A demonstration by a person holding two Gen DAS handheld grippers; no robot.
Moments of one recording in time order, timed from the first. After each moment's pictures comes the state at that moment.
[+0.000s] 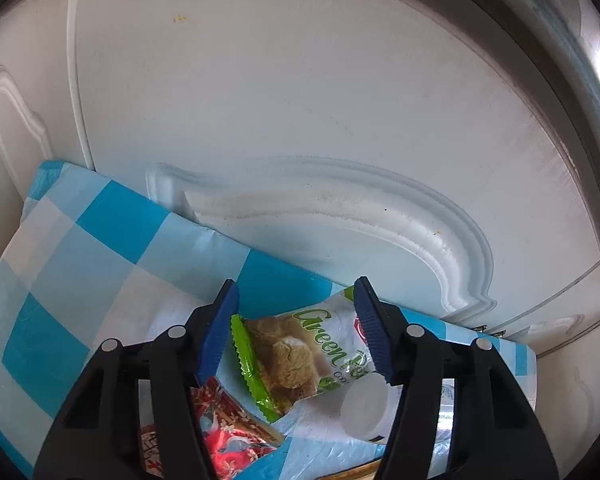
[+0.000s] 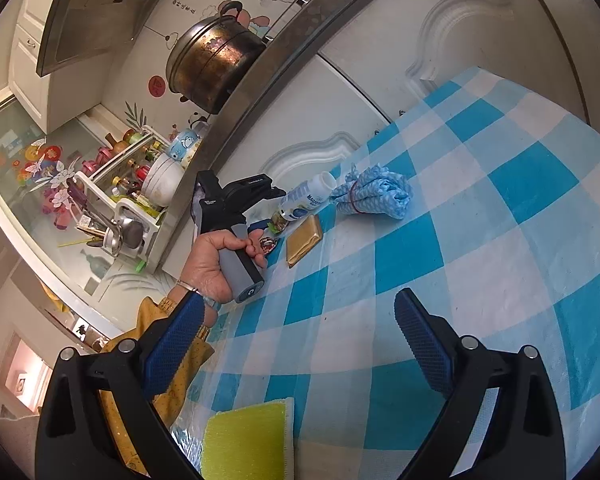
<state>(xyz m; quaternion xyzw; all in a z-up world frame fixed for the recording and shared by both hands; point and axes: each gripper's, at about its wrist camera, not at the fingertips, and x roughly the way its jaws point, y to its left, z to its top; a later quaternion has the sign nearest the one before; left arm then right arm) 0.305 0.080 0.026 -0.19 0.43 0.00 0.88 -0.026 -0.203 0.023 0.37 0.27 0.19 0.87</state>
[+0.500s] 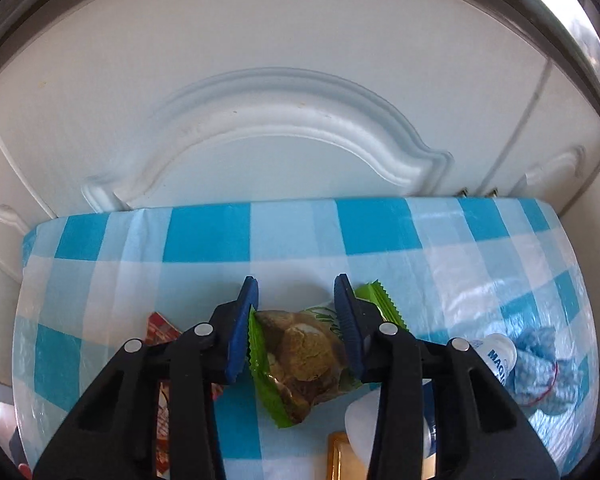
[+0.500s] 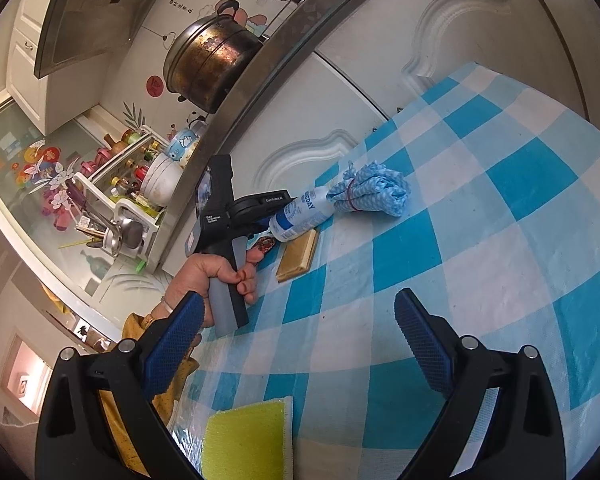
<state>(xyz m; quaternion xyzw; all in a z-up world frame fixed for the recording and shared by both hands) 0.268 0.008 0.025 0.03 0.46 -0.10 0.88 -0.026 -0.204 0.022 0.38 0.28 0.18 0.86</state>
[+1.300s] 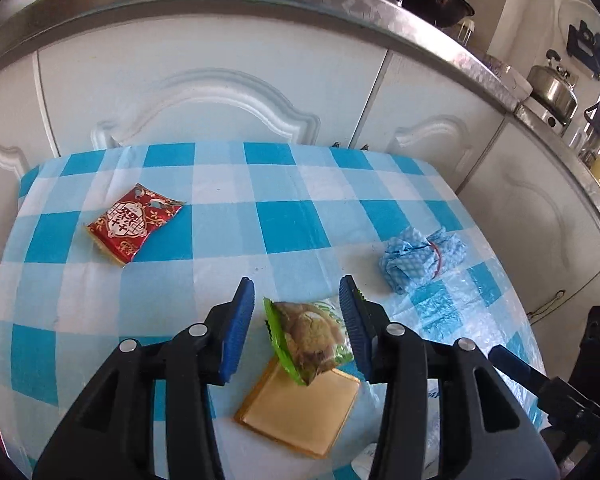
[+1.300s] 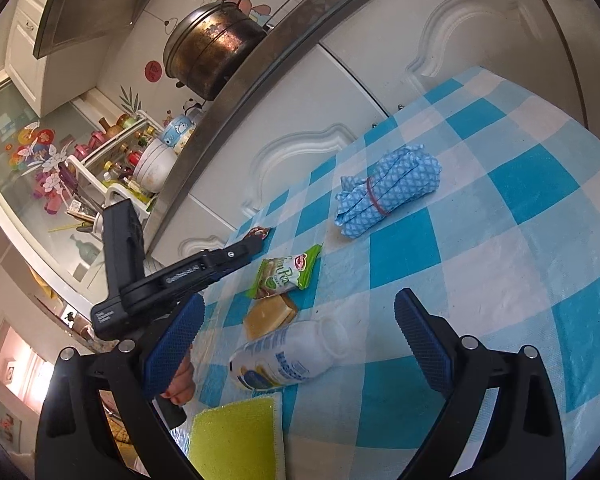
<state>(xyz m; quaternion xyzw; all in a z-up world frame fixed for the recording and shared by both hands) 0.111 0.035 0.052 -0.03 0.42 -0.21 0.88 -0.019 -0.195 0.023 0.34 0.30 0.18 0.87</state>
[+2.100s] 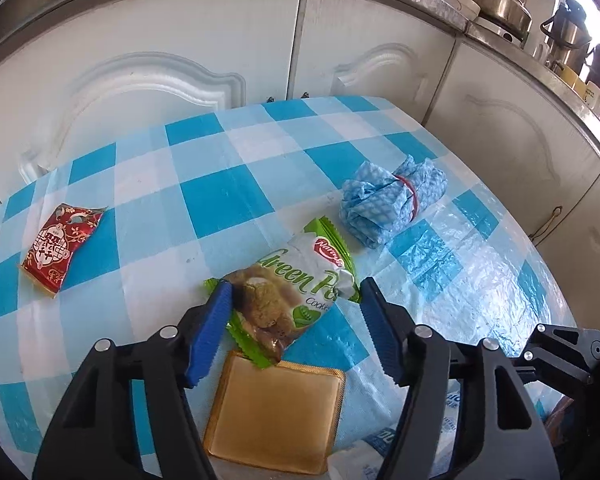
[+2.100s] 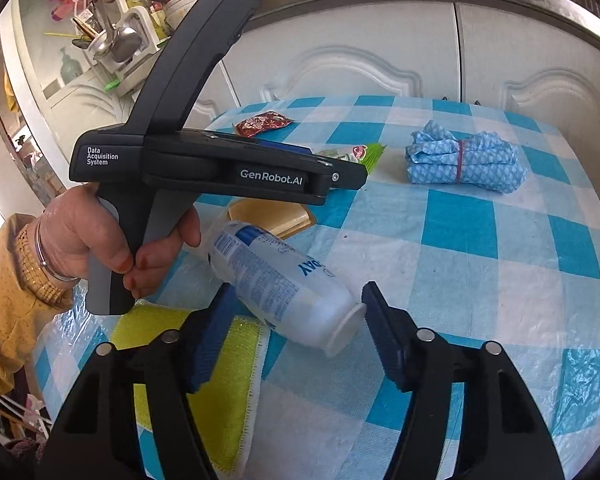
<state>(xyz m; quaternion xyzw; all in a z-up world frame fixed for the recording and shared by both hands) 0.119 -0.013 0.021 0.08 0.44 -0.30 0.84 -0.021 -0.108 0.022 0.05 0.40 0.21 0.89</state>
